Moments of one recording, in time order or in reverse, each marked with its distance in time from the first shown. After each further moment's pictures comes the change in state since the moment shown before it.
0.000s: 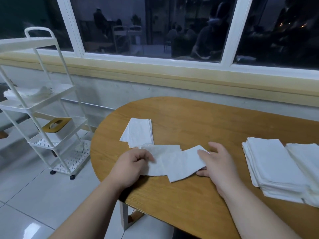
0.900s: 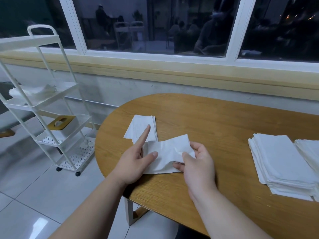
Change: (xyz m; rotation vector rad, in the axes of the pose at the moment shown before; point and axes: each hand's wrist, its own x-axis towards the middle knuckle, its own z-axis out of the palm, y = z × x) left_hand -0.004 0.001 -0.005 0.006 0.054 0.162; right_hand -0.036 -0.003 0.069 0.396 0.012 -0.048
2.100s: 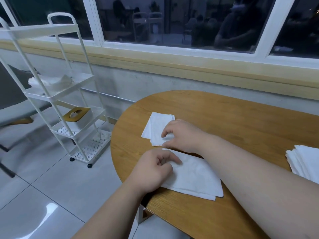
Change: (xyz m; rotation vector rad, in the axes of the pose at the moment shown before) left_hand 0.002 0.000 -0.001 -0.167 -0.060 -0.126; right_hand 0.121 -0.012 0.091 -1.355 -0.811 -0.653
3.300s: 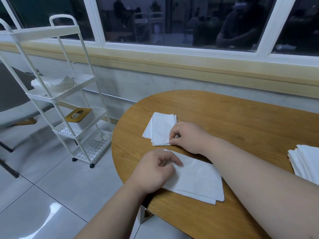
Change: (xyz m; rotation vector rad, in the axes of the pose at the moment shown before) left_hand 0.000 0.000 0.001 0.044 -0.015 0.015; right_hand -0.004 0.015 0.003 0.143 0.028 0.034
